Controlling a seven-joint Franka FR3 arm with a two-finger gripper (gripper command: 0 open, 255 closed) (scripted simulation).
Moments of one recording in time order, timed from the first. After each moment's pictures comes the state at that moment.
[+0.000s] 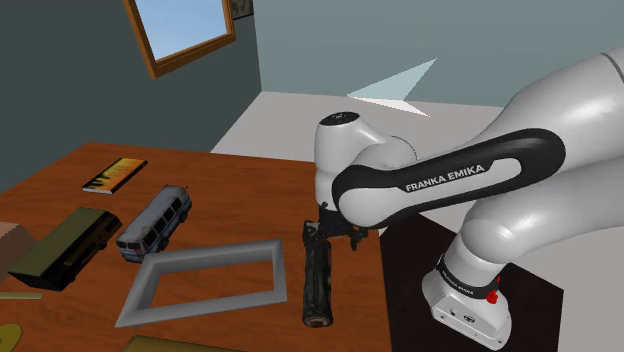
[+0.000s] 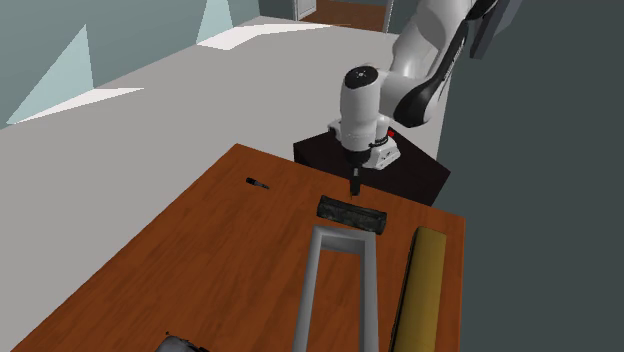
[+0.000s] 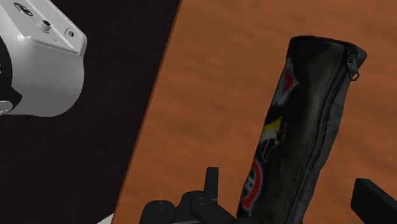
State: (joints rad) arm -0.08 -0.62 0.78 -2.76 0.59 2.13 0.88
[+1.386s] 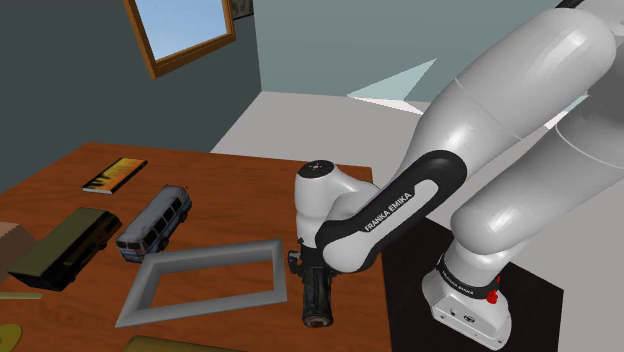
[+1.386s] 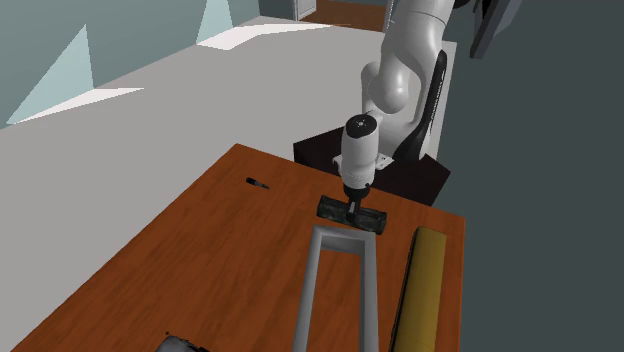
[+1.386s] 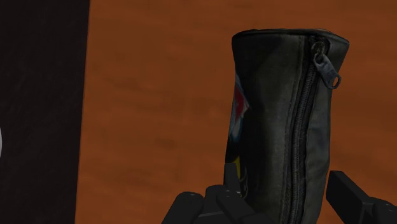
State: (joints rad) arm -0.35 -0.21 1.14 -2.73 0.50 2.54 1.21
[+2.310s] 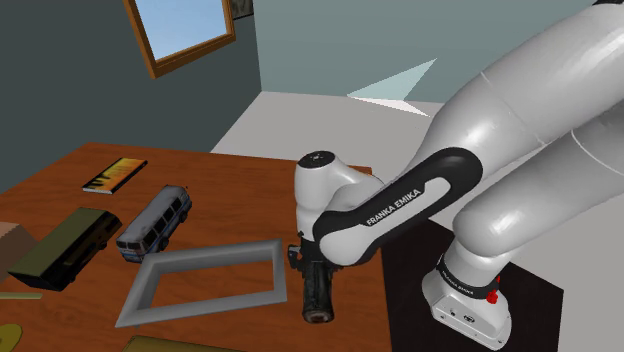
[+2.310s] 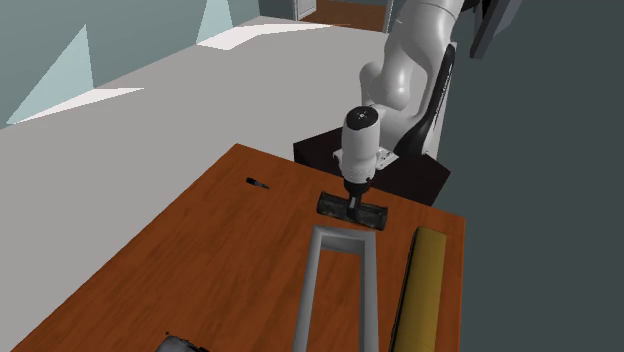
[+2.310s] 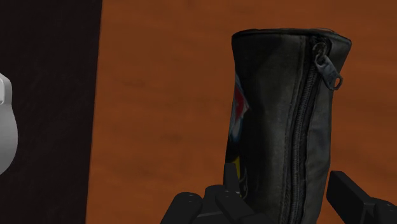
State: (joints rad) arm -0.28 -0.30 1.07 -2.72 0.56 2.45 1.16
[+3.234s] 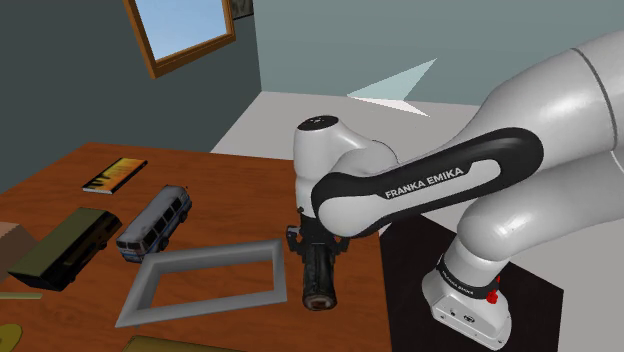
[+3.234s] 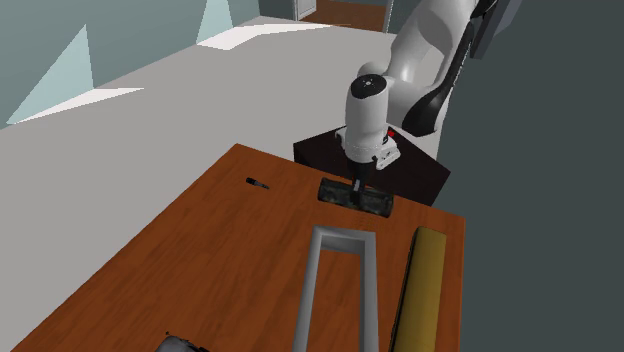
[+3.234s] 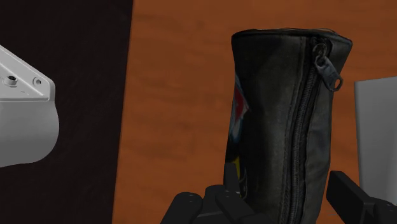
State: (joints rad) arm -0.17 -0.53 0.90 -2.65 0.59 2.16 1.13
